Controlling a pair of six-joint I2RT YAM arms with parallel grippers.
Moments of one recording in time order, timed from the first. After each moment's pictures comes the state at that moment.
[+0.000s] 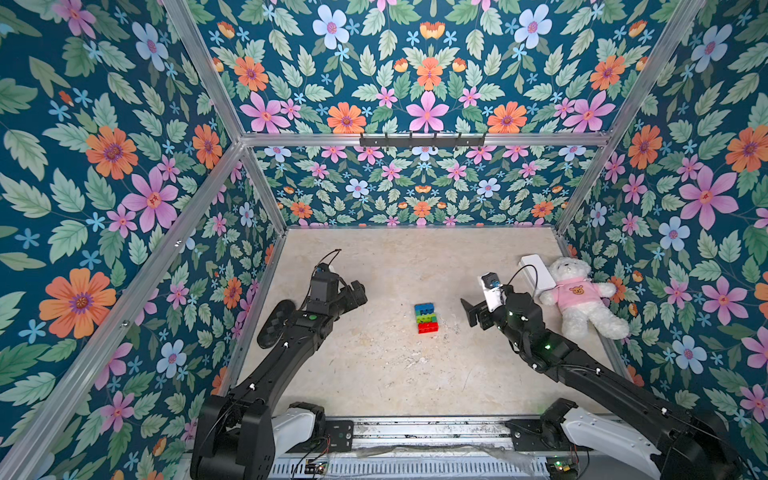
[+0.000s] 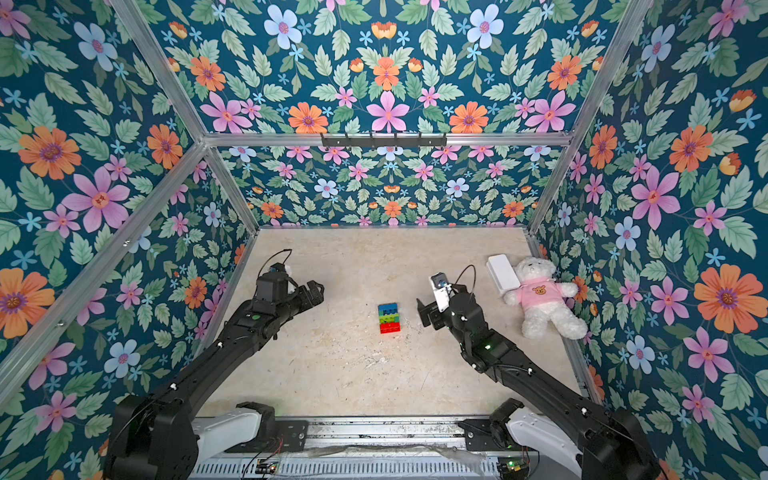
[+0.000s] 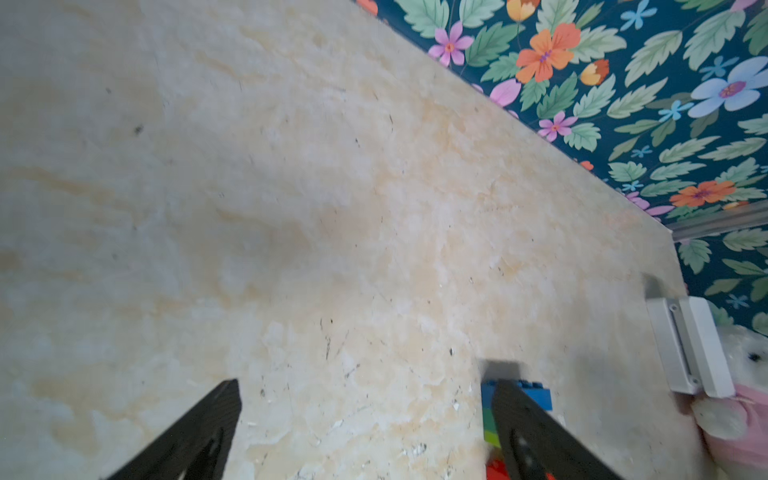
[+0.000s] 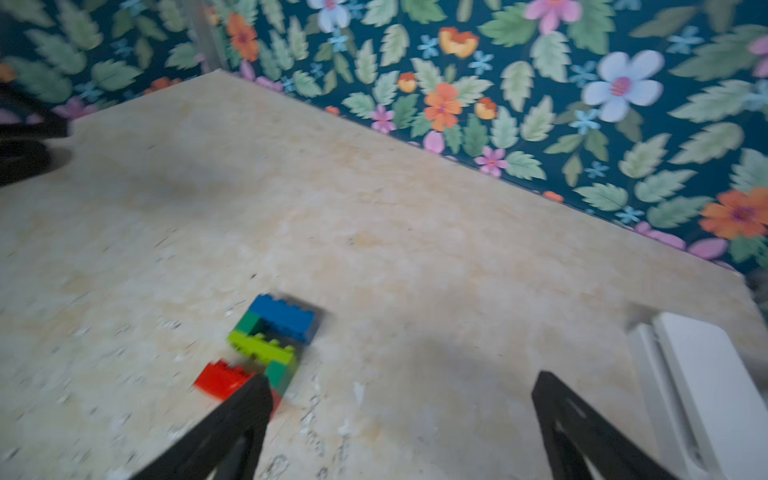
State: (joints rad) left arm -0.25 1.18 0.73 -0.19 -0.03 -0.56; right arm 0.59 0.99 0.57 0.08 0.23 0.01
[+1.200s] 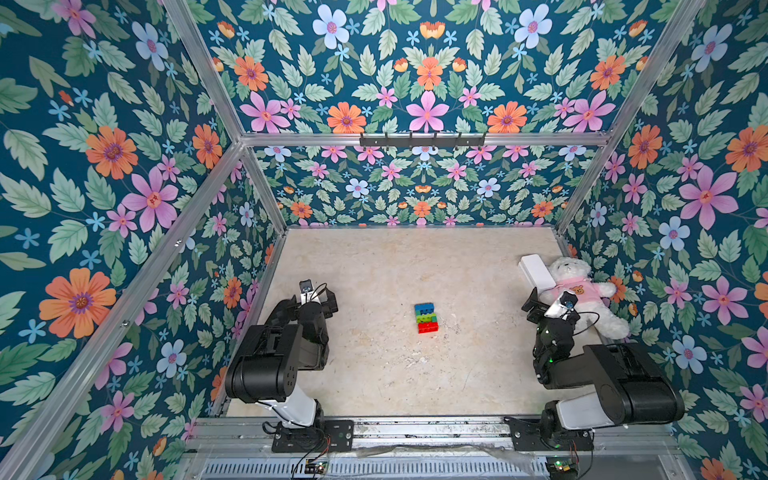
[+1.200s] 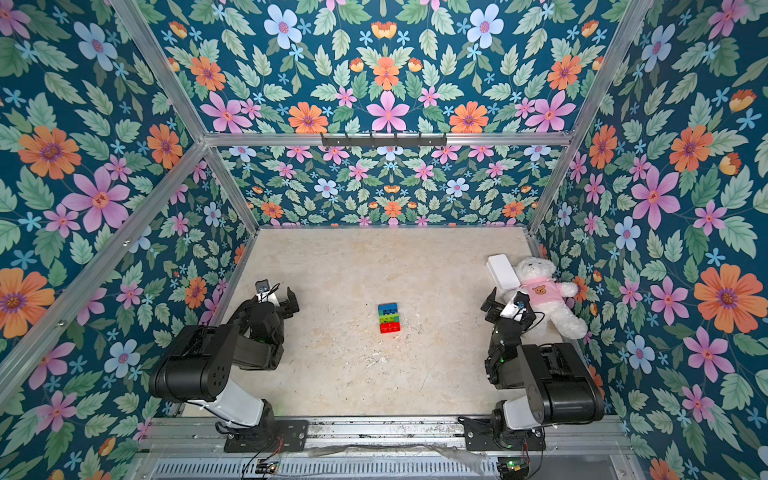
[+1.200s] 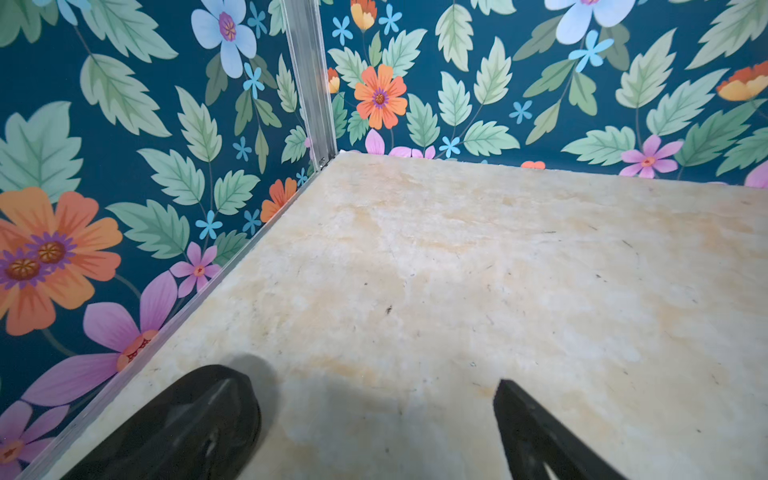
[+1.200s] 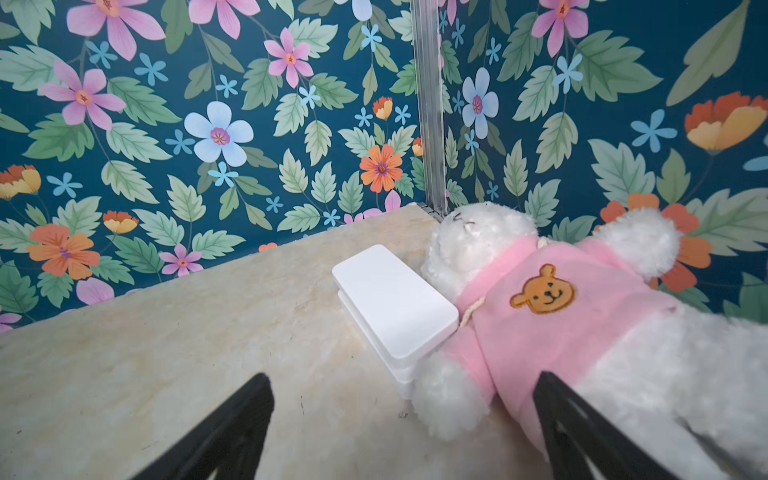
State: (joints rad) left arm -0.05 1.60 0.28 1.11 -0.33 -0.02; right arm 0.08 1.47 0.09 1.32 0.41 0.16
